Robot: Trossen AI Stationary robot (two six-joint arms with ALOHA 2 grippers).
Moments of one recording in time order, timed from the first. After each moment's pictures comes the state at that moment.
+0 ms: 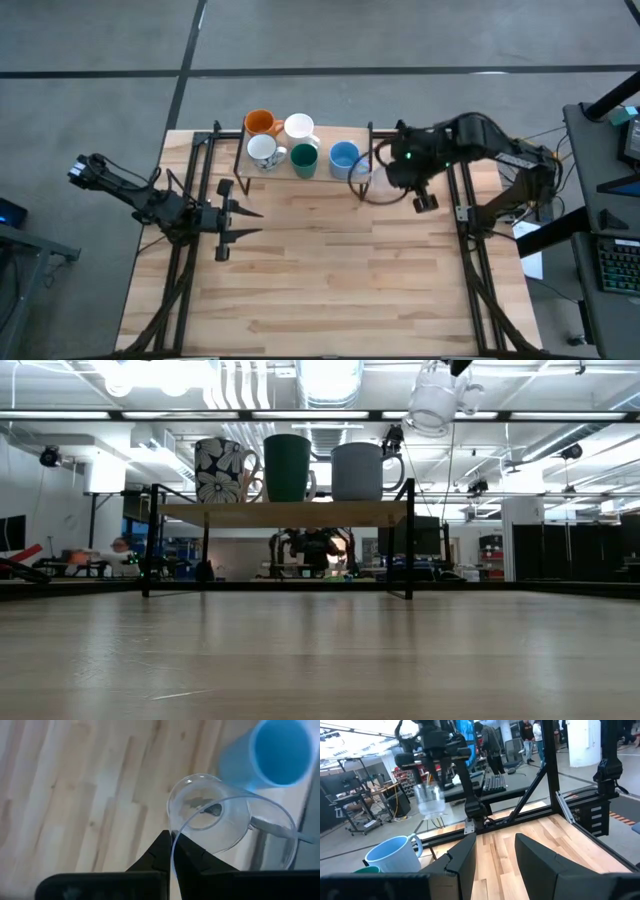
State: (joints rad) left arm -0.44 0.65 0.58 0.10 -0.41 0.24; right arm -0.08 1.49 1.87 -1.57 0.01 -0.39
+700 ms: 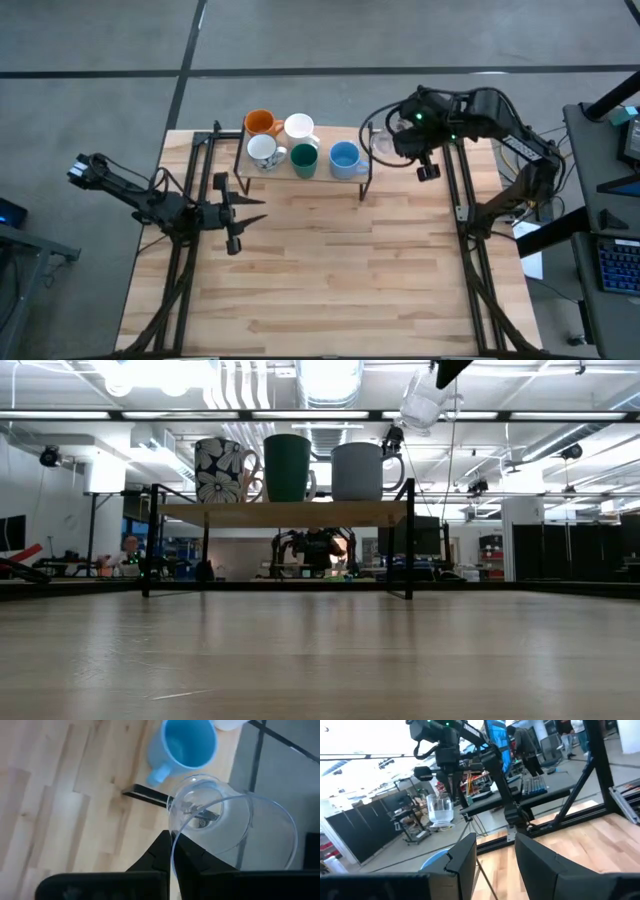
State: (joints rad) left arm -0.44 0.71 0.58 0.28 -0.58 0.46; right arm -0.30 1.50 1.98 -1.56 0.08 -0.66
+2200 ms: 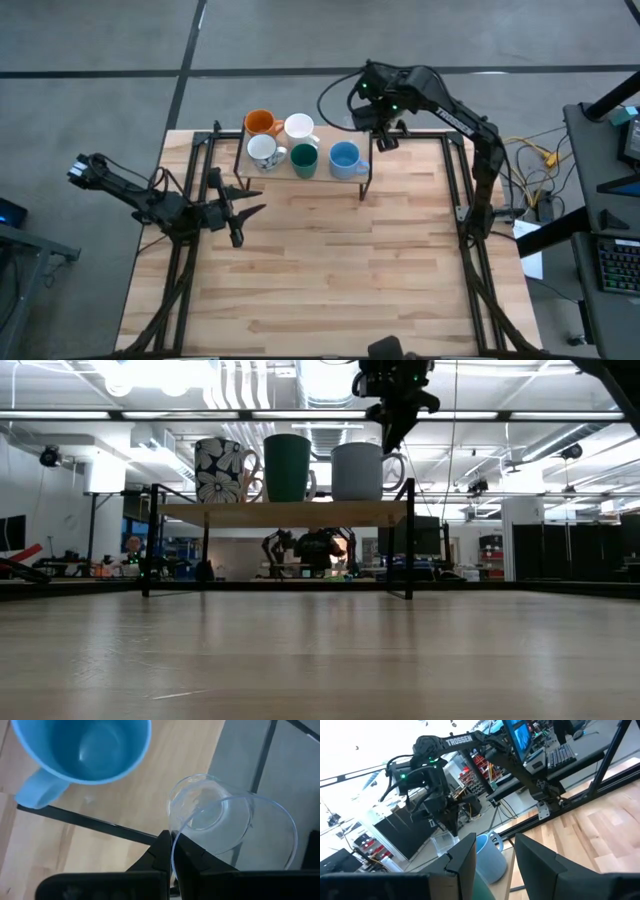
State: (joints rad) left arm -0.44 0.69 0.58 0.24 -0.71 0.67; right arm -0.53 1.89 2.19 -1.46 0.02 -0.90
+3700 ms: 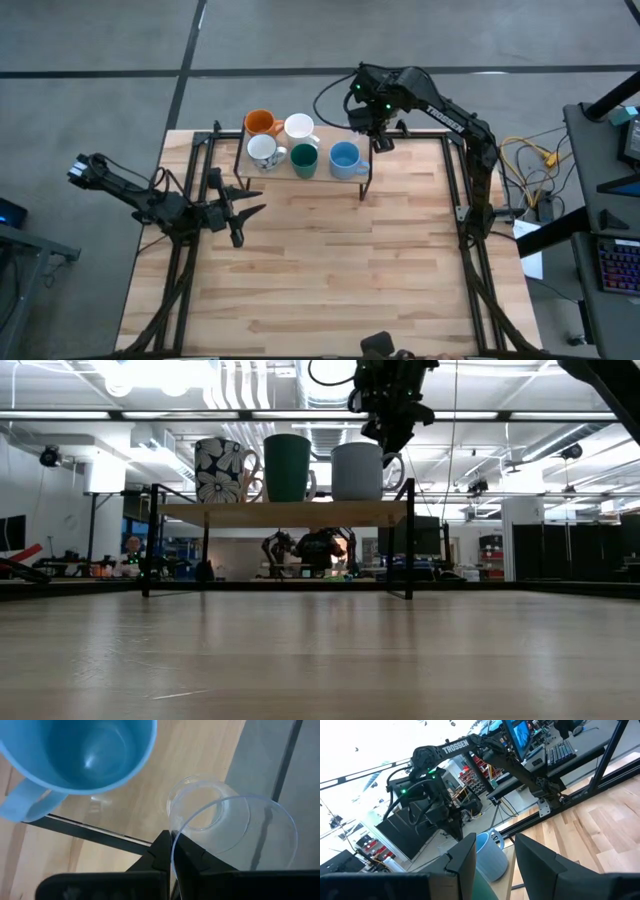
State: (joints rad) left arm -0.44 0.70 0.58 0.23 -0.72 0.69; right arm -0.56 1.95 2.17 -1.45 -0.06 -0.89
